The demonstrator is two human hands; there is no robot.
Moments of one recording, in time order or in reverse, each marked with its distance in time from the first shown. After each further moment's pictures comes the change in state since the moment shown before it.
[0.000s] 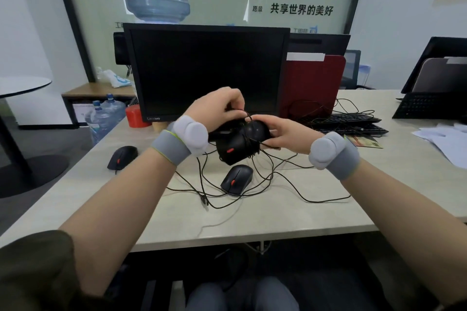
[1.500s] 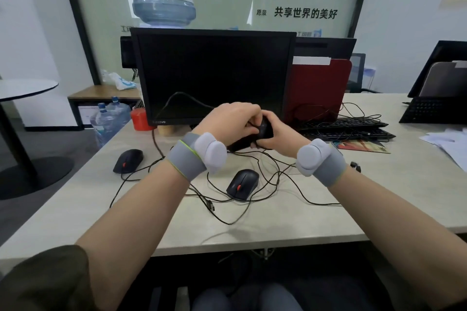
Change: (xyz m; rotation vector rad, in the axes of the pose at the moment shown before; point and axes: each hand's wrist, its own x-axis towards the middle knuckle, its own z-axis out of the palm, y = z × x) left_hand -0.004 0.017 0.009 0.235 -0.006 0.105; right_hand 0.030 0.002 0.020 -0.186 0.265 0.113
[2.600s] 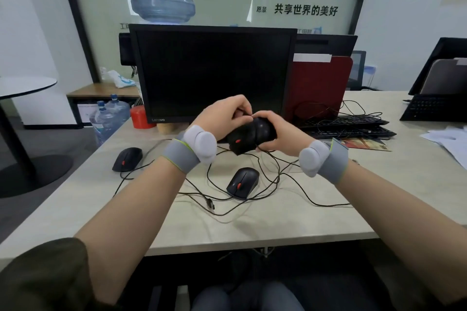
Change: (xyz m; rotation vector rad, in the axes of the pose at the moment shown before) left_hand 0.002 -0.027 0.015 -0.329 0.065 -0.136; right_hand 0.003 0.013 -0.004 -0.121 -0.031 -0.087
